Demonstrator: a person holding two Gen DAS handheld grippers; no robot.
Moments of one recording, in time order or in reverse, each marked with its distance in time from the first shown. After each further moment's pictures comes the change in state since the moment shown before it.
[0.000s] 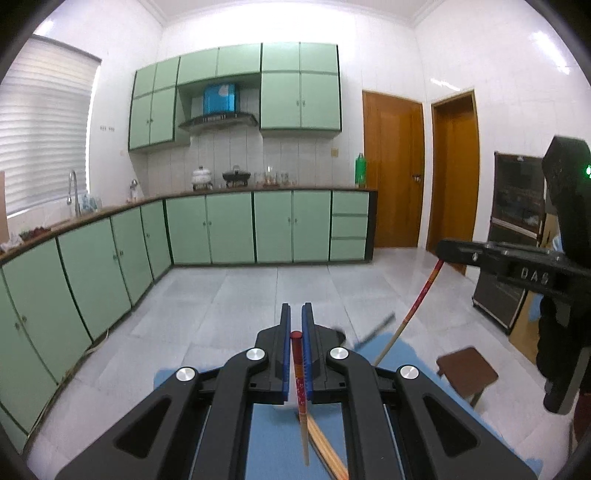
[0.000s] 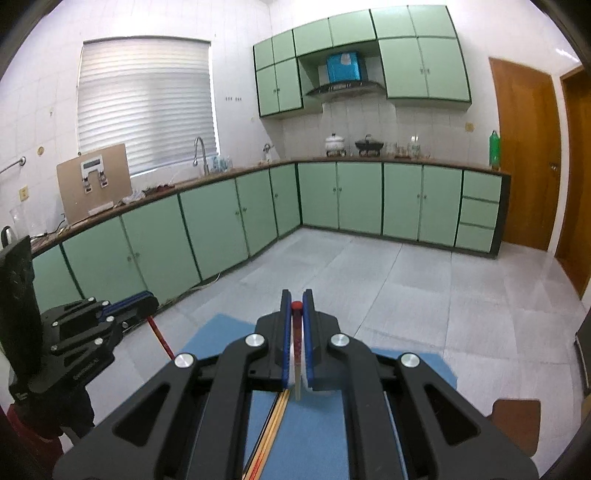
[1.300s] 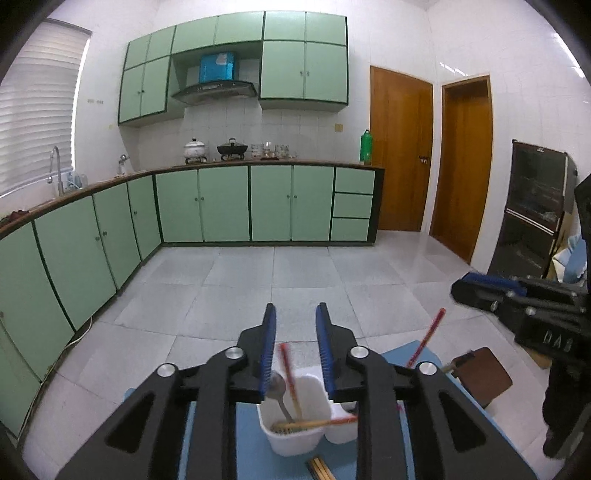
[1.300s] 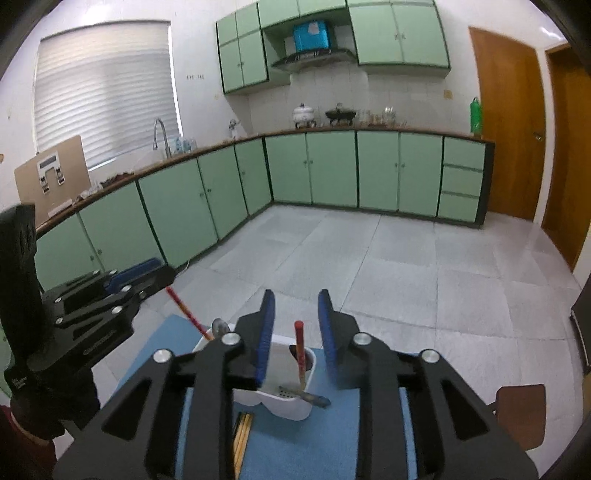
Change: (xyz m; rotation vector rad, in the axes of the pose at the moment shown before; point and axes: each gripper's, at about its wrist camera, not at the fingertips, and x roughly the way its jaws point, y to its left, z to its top) left arm 0.143 0.021 -0.003 -0.031 0.108 -0.021; right arm 0.103 -0.035 -0.025 0.055 0.080 -0.112
